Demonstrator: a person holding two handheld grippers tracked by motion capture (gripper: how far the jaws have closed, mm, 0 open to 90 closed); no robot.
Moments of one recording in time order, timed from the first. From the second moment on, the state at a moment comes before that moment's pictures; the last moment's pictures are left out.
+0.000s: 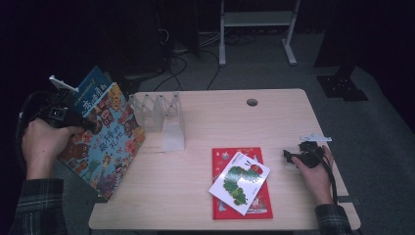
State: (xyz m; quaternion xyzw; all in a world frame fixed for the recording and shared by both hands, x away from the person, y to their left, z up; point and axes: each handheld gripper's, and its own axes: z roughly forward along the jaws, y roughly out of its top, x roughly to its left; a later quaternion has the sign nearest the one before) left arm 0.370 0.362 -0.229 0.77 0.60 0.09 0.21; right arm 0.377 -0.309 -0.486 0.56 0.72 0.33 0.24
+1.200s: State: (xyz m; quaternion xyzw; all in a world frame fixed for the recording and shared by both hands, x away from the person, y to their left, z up) left arm 0.417 0.350 -0.240 0.73 0.63 0.13 0.22; right arm 0.377 -0.309 -0.486 0.56 0.73 0.33 0.24
